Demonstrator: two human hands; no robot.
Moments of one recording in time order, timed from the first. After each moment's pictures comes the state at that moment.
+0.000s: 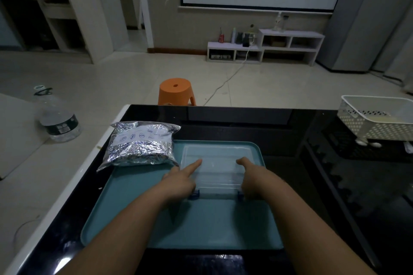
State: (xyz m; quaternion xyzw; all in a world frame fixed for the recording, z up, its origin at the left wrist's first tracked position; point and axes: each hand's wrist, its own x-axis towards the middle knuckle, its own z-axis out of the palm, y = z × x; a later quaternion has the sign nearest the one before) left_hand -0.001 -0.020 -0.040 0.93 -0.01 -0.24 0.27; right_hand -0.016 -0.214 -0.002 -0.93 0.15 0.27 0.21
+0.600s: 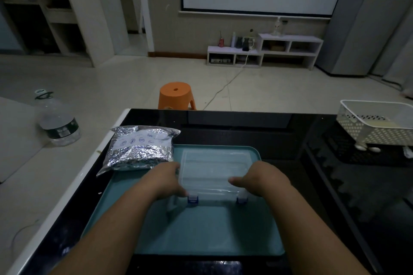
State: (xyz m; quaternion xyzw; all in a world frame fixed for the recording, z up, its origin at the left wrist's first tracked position) left_hand 0.010 0.009 -0.023 0.95 -0.04 -0.17 0.27; right_hand -0.016 -0.223 0.007 -0.96 0.17 0.19 0.14
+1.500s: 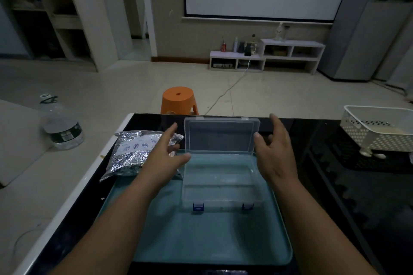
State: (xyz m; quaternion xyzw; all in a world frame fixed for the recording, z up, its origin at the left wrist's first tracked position) left_hand 0.011 0.006 0.009 0.77 -0.02 0.00 0.63; right_hand -0.006 -0.231 0.023 -0.85 0.10 -0.23 0.45
